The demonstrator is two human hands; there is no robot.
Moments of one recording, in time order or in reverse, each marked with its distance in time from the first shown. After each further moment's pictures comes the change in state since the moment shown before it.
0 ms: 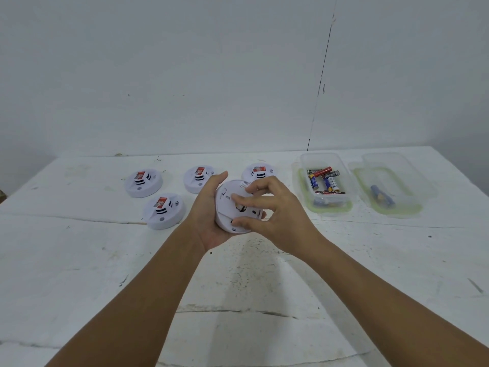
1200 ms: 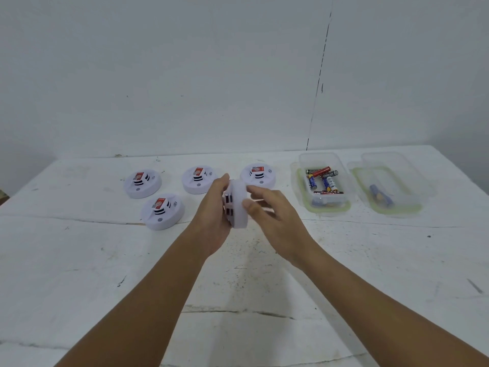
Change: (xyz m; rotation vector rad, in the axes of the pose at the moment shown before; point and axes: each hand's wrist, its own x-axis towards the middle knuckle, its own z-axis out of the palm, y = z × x) left_hand 0.009 -0.012 0.007 0.330 0.290 0.255; right_hand -0.011 -0.009 0.004 0.317 -0.011 0.380
